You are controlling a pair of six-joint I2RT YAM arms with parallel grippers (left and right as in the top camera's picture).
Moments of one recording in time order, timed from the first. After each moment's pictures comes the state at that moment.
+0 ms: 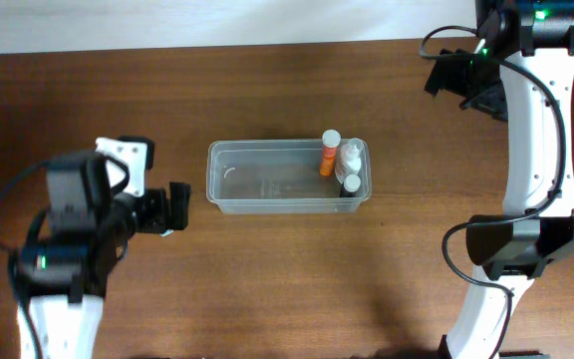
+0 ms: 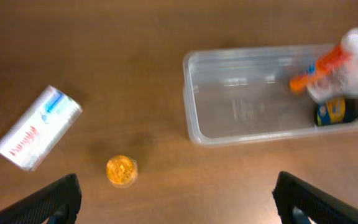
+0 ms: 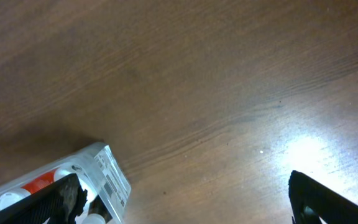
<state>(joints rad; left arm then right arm) 0.01 1.09 1.18 -0.96 0.19 0.04 -0.03 2.13 2.50 -1.69 0.09 0.44</state>
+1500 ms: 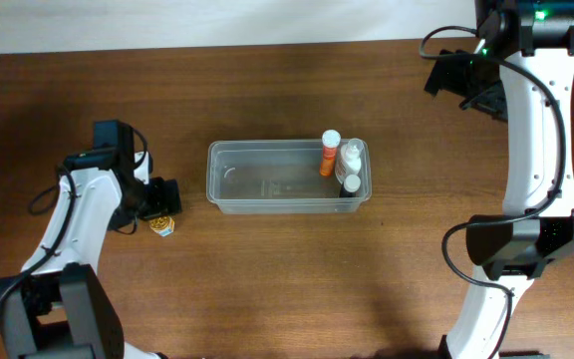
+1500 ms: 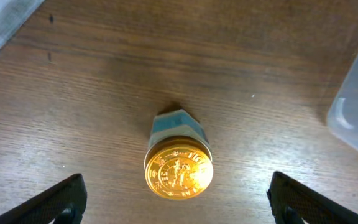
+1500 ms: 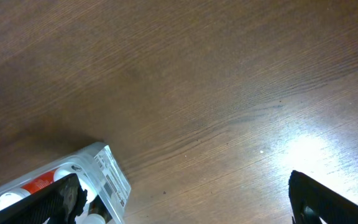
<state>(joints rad) 0.11 1.70 1.18 -0.95 0.03 -0.09 -0.03 2.13 2.50 -1.69 0.08 0.44</state>
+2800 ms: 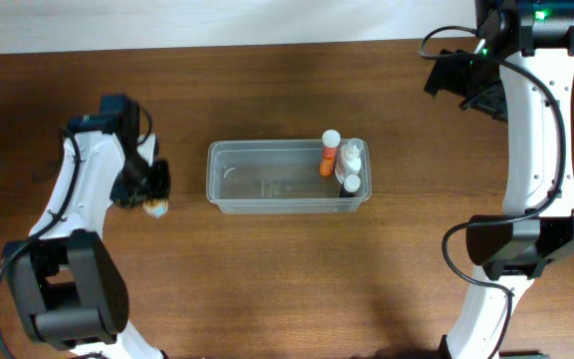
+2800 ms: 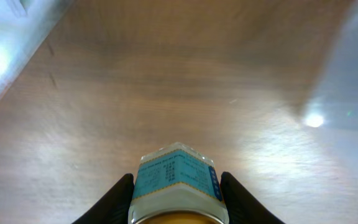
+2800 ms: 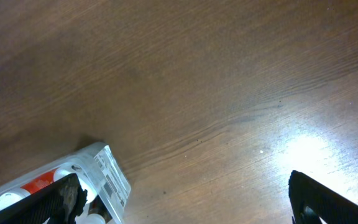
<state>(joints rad) 0.06 1.86 1.49 -1.20 0.02 -0.06 -0.03 2.13 2.50 -1.69 0.09 0.44</state>
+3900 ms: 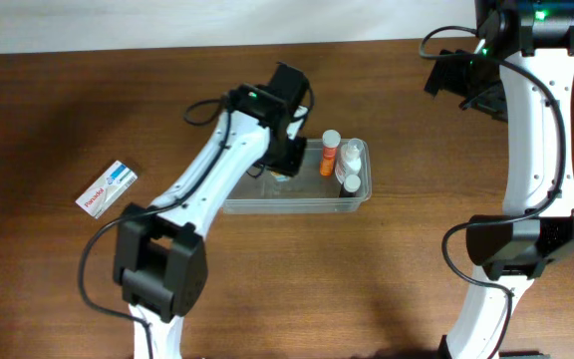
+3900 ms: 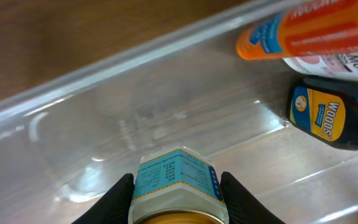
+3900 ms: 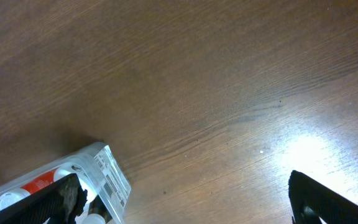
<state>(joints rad) -0.52 2.09 1.88 -1.16 0.05 -0.15 -0.03 2.13 2.50 -1.69 0.08 0.44</state>
